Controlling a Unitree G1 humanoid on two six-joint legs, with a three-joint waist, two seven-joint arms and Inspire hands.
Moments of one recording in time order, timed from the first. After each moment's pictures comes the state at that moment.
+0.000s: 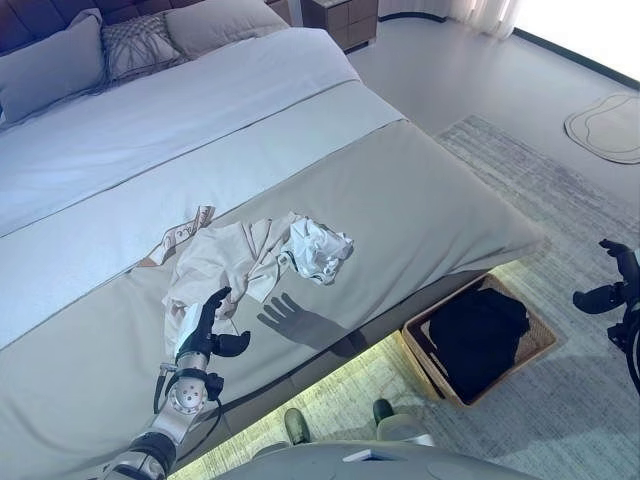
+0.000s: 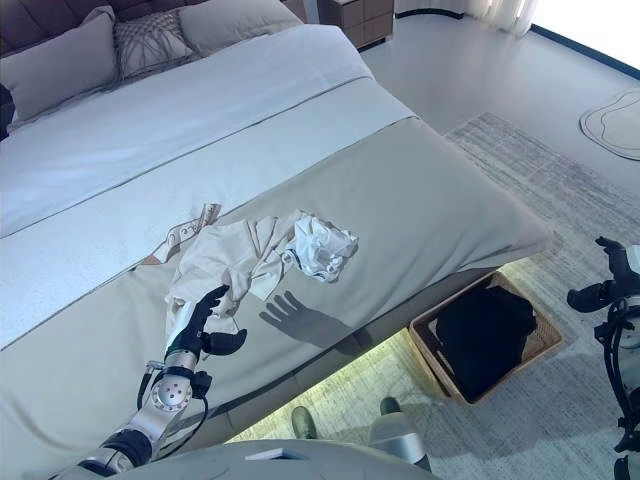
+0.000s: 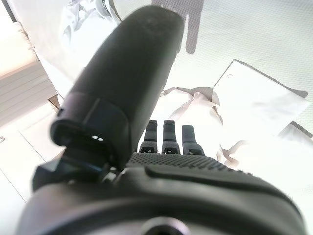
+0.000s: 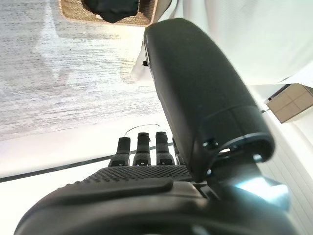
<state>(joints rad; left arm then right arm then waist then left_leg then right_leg) -0.05 0.38 -0.28 0.93 0.08 -0.42 0.35 -0.13 -0.96 -0.02 0.78 -0.25 0.00 -0.17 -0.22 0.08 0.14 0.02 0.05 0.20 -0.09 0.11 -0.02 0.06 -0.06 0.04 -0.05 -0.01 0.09</state>
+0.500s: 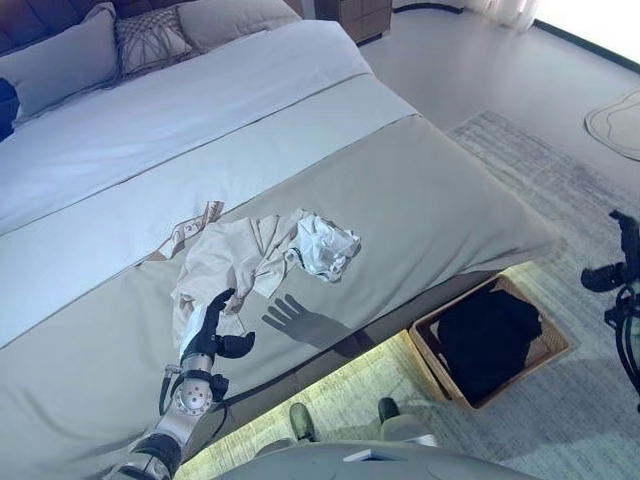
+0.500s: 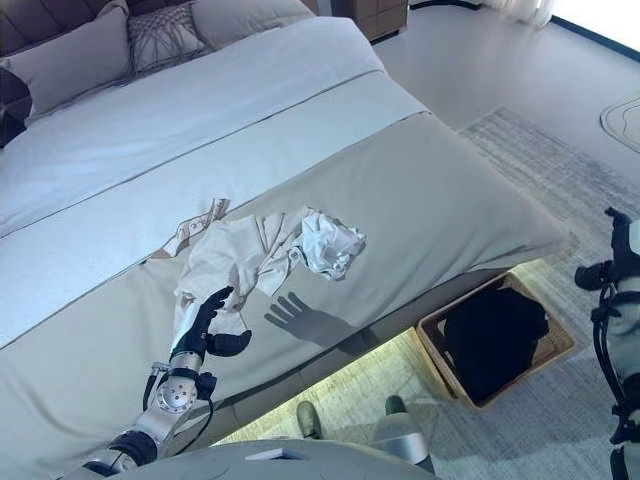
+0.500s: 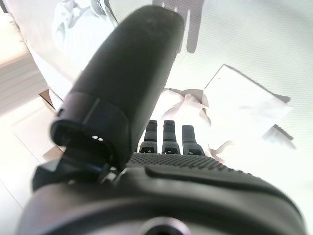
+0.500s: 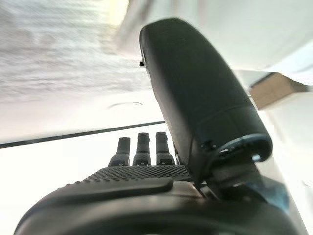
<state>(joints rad) -0.05 0.34 -0.28 0.93 0.07 -0.42 0.35 -0.22 -0.96 0.02 0.70 -0.30 0.01 -0.33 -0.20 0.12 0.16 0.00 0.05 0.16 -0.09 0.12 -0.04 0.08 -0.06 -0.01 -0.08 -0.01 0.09</state>
